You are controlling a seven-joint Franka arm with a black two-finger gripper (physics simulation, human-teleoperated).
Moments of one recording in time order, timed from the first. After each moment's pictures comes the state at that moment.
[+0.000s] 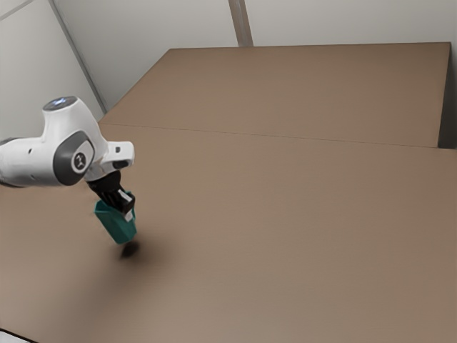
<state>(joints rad) 0.34 -0.23 -0.20 -2.43 -0.06 2.24 0.38</state>
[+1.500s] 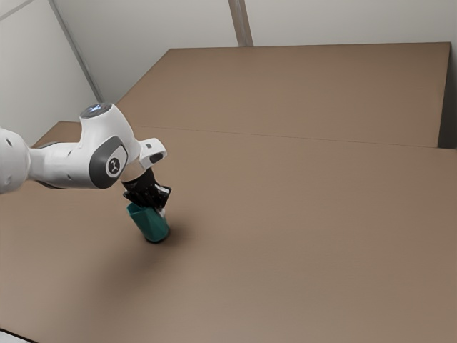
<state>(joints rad) 0.22 -0.02 -0.17 -2.35 -0.06 2.39 -0.02</state>
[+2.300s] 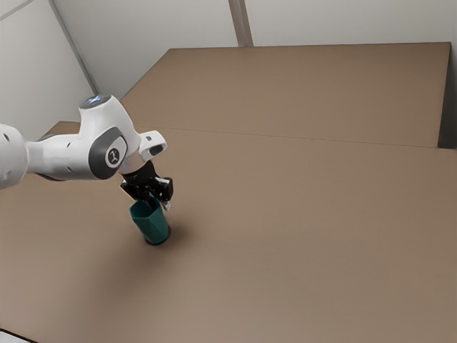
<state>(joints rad) 0.22 -0.02 -0.17 -2.30 -0.08 2.34 0.00</state>
